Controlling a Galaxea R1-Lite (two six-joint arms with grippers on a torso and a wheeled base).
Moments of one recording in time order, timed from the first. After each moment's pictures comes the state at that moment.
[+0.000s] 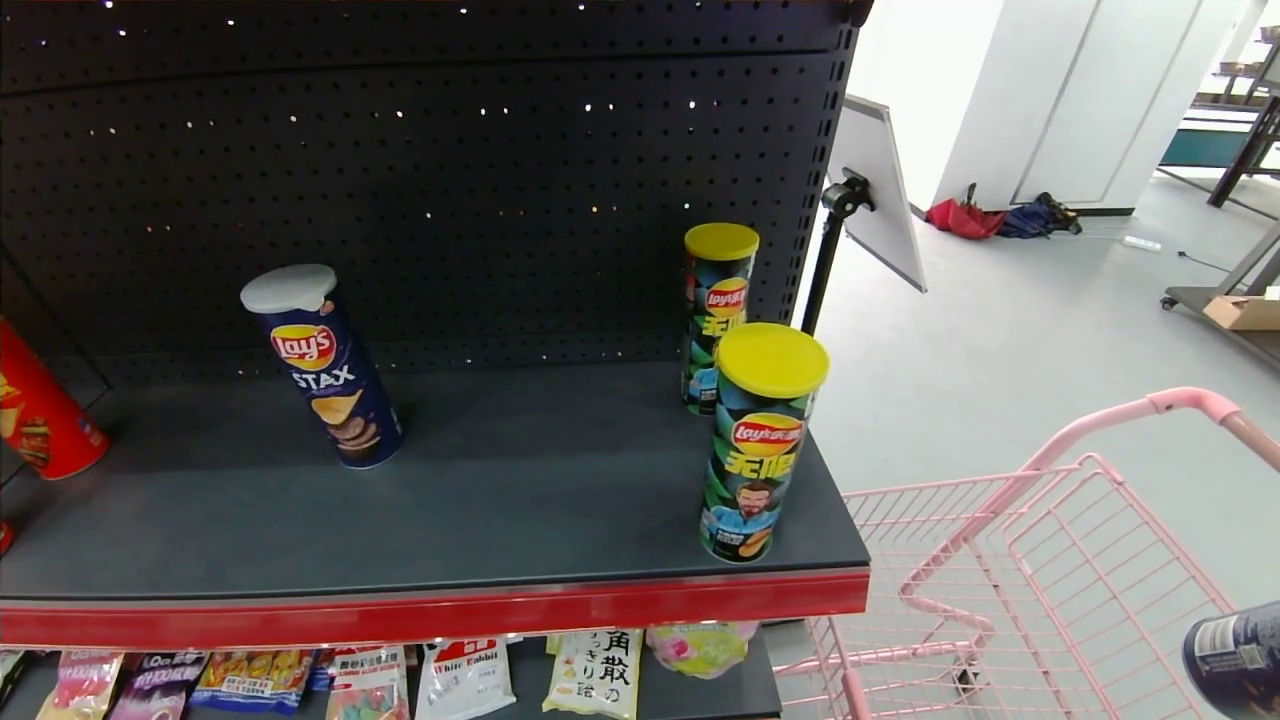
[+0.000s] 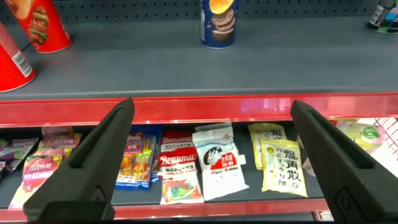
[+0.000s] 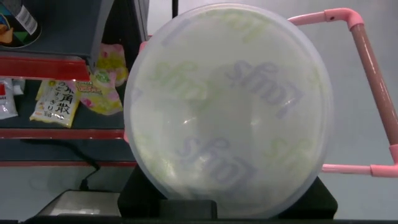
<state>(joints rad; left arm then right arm) 0.00 0.00 0.00 0.00 0.03 0.01 0.02 0.55 -0.67 0.50 -0.07 -0.15</state>
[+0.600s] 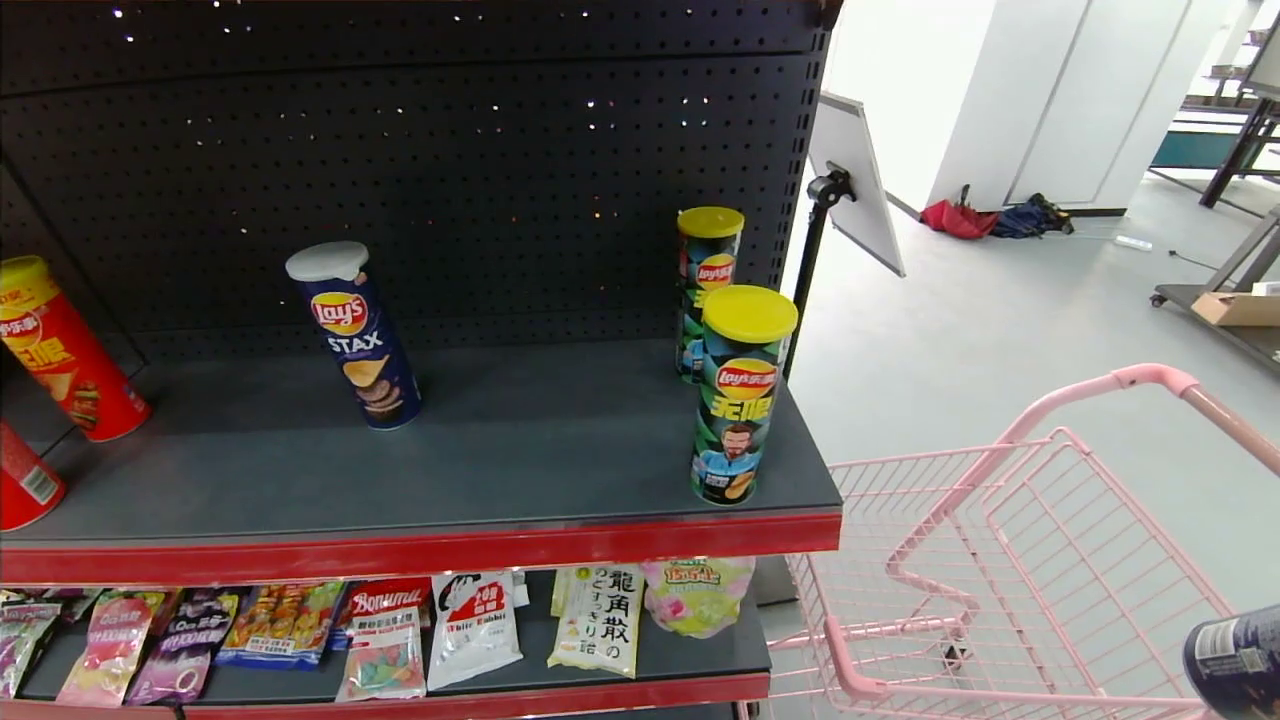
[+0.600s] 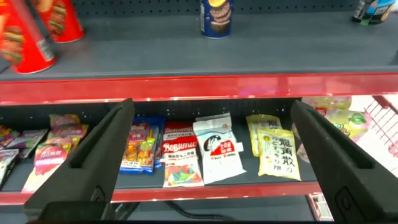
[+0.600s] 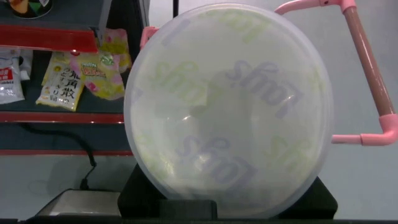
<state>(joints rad) 0.00 0.00 0.00 0.00 0.03 0.01 0.02 0.55 -0.67 0.50 -0.07 -0.15</state>
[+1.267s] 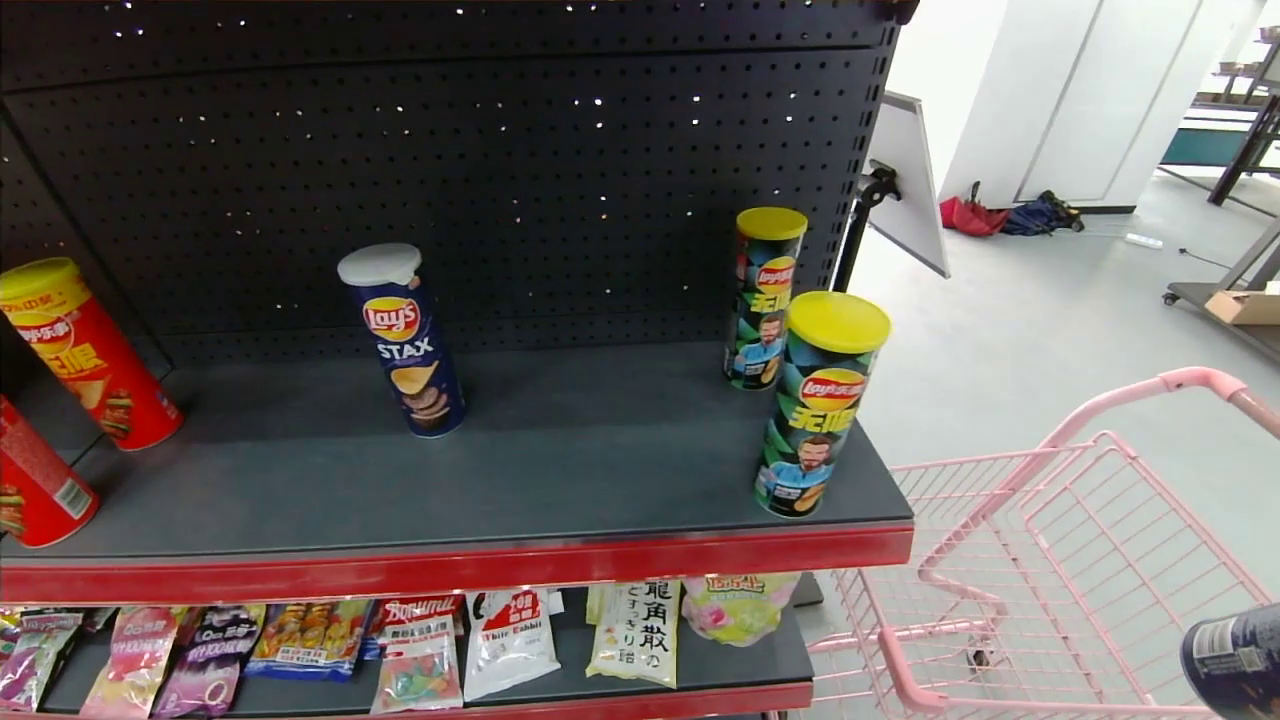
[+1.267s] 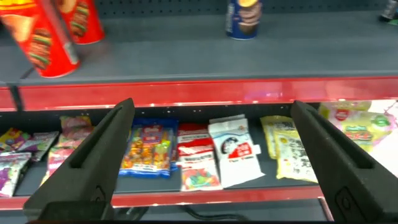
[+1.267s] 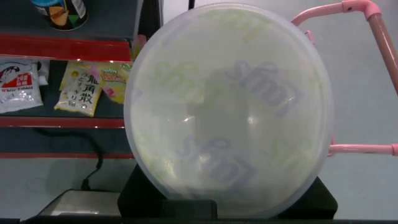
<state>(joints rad) 0.00 0.00 0.00 0.00 0.03 0.01 0.02 0.54 -0.67 0.50 -0.07 -0.14</state>
